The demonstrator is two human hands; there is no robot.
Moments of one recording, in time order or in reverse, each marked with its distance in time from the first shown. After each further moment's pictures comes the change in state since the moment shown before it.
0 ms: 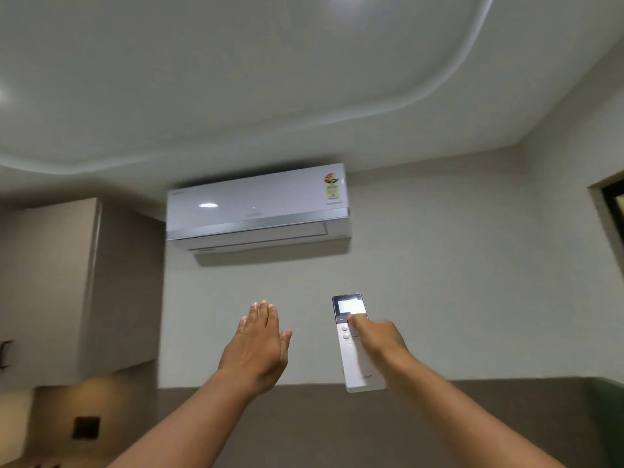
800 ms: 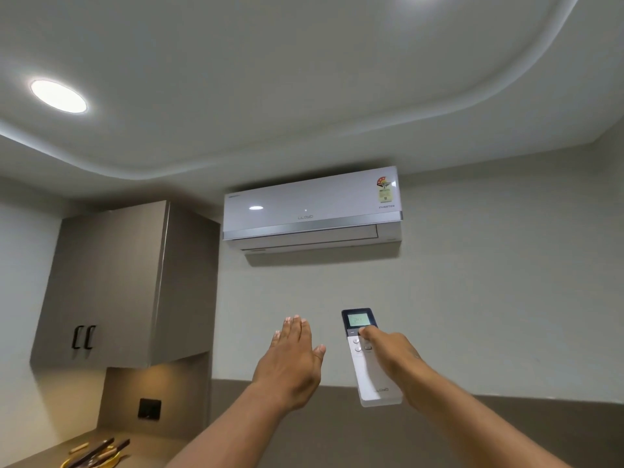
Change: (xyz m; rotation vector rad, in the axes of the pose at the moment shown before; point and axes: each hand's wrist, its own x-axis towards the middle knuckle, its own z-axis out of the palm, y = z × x) left_hand -0.048 -0.081 -0.031 0.023 -0.077 -0.046; right_hand -0.045 -0.022 0.105 -0.025 -0.142 0.022
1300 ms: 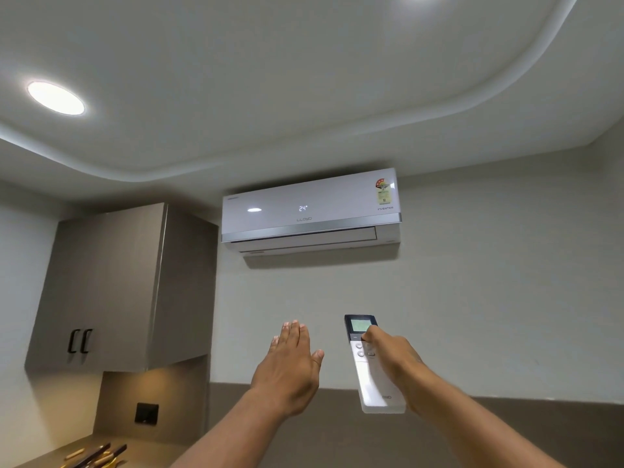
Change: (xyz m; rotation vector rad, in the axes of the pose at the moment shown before) left_hand 0.002 -0.008 0.006 -0.007 -0.009 -0.003; right_hand -0.002 0.000 0.003 0.025 -0.001 0.007
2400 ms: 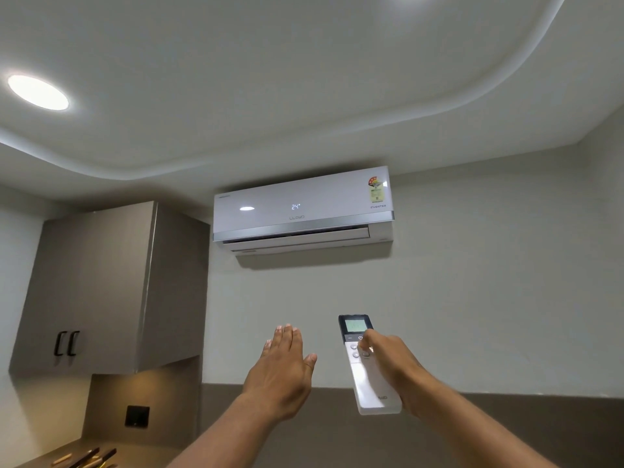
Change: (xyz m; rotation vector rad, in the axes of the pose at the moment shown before) left_hand 0.004 -0.004 0.015 0.015 0.000 0.008; right_hand 0.014 0.013 -0.006 -0.009 -0.066 -0.065
